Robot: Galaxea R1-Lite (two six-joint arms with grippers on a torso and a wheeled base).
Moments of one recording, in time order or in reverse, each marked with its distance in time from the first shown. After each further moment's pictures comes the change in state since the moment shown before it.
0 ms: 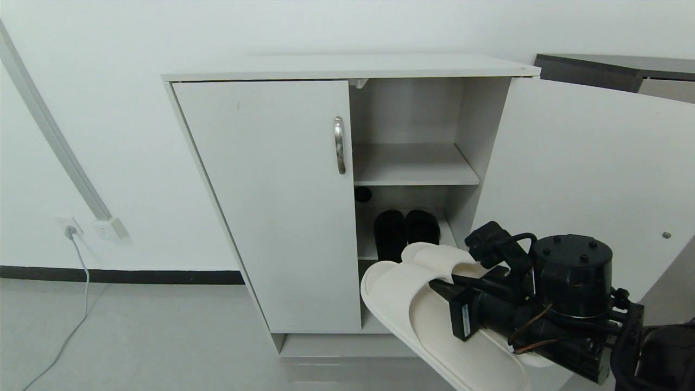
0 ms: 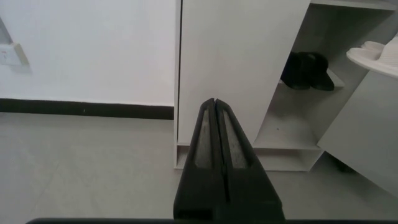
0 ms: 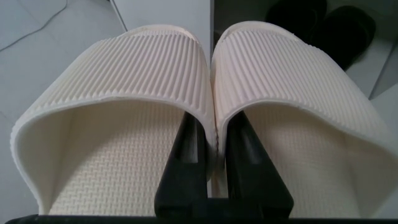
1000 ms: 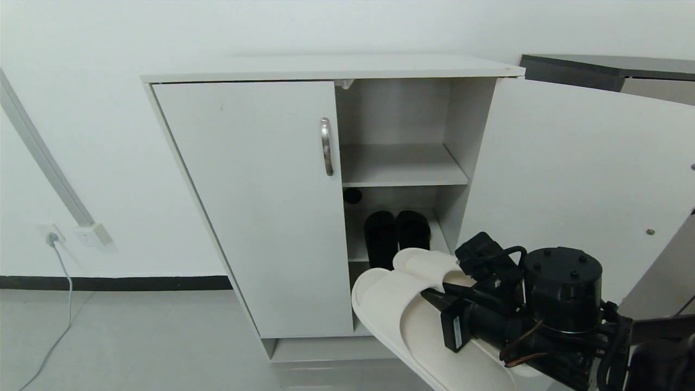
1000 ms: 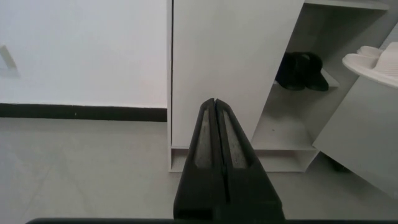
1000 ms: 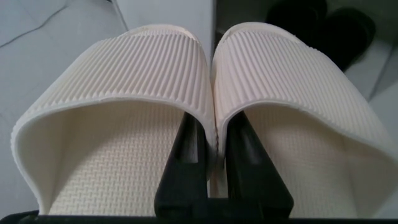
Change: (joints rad) left arm -0.001 0.000 0.000 0.000 0.001 0.000; right arm 0.020 0.044 0.031 -0.097 -0.005 -0.015
